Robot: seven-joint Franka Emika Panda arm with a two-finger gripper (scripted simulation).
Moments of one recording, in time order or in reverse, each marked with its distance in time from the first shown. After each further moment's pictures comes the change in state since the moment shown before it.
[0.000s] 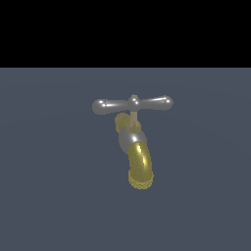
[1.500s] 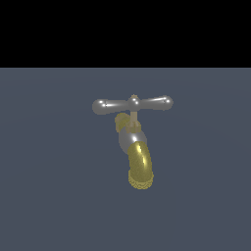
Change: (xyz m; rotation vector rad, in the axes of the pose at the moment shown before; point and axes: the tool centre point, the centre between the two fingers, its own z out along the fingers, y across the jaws) arm 0.007 0.051 0.072 0.002 -0.005 -0.423
